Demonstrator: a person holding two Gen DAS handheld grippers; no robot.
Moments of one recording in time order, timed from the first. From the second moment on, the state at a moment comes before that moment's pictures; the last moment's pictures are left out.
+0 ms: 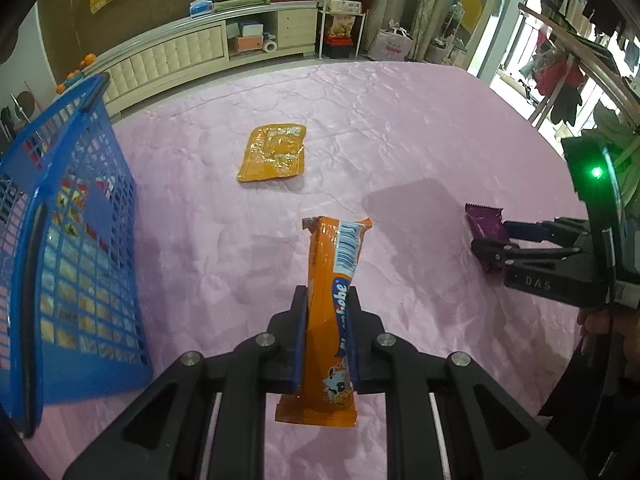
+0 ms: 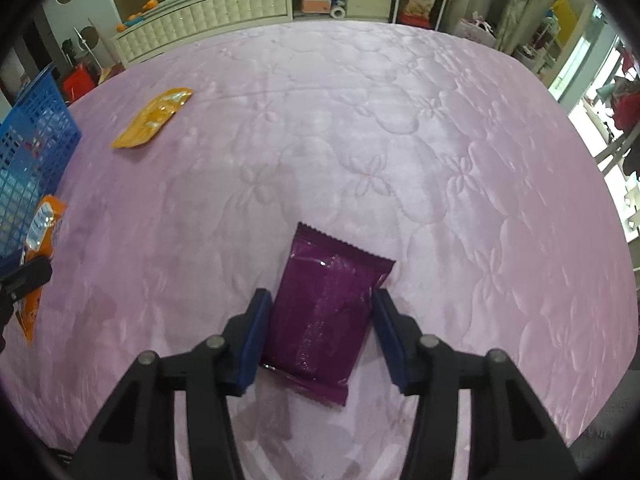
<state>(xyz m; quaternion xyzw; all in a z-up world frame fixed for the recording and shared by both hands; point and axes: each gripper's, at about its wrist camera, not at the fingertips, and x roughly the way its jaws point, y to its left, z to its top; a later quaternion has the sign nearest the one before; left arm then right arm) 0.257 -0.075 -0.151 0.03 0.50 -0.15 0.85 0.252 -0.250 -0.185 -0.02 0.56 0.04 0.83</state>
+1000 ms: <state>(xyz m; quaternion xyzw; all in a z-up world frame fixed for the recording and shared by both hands) 0.205 0.011 -0.055 0.02 0.41 -0.10 0.91 0.196 -0.138 -0.050 0.01 0.46 0.23 0.86</state>
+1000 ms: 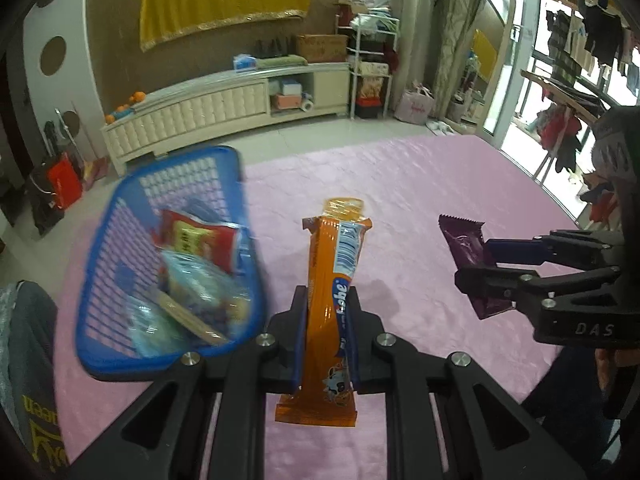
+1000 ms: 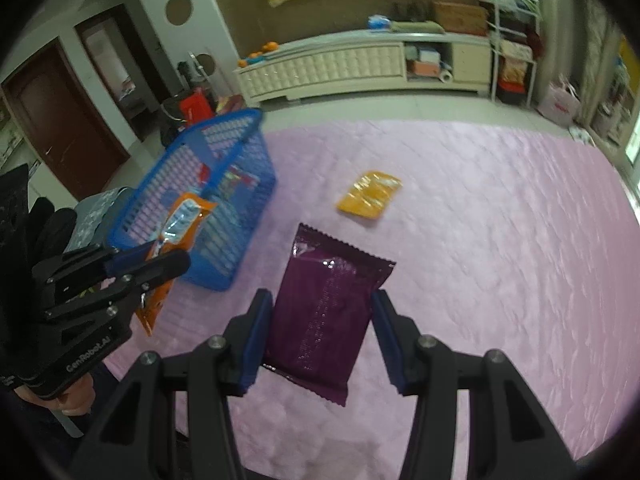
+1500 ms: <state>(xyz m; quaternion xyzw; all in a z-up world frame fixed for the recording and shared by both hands) 0.224 0.123 -0.032 -0.04 0.39 -0.02 0.92 0.232 -0.044 -0.026 -0.06 0.44 0.28 0.85</state>
